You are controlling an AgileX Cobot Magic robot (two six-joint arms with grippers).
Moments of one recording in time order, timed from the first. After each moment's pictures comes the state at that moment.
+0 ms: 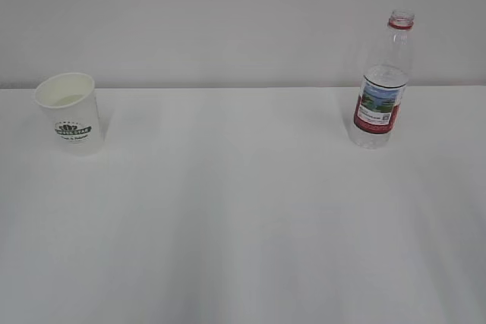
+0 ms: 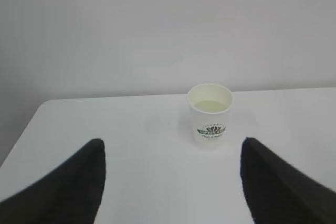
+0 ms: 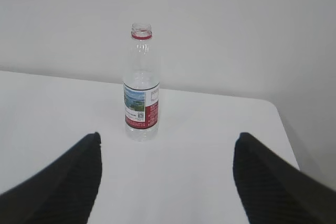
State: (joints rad) left arm -0.07 0.29 -0.54 0.12 0.56 -0.10; right arm 0.09 0.35 -0.44 -0.10 0.43 0.00
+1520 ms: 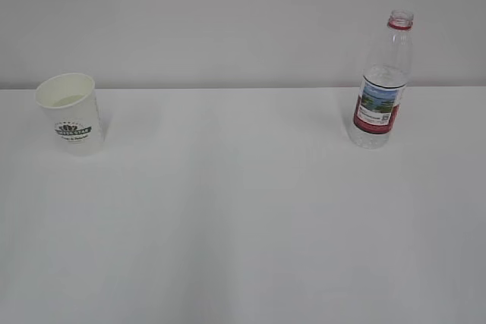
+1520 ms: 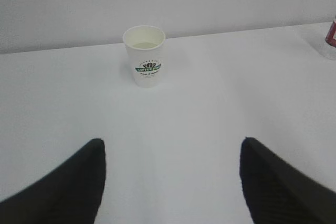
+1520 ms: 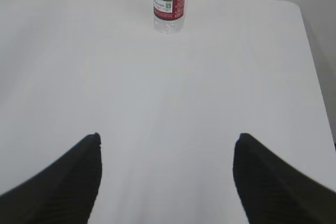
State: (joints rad) left arm -0.07 0.01 -0.66 -0.15 1.10 0.07; right arm 0.09 -0.02 -0.59 0.03 1.22 -0.10
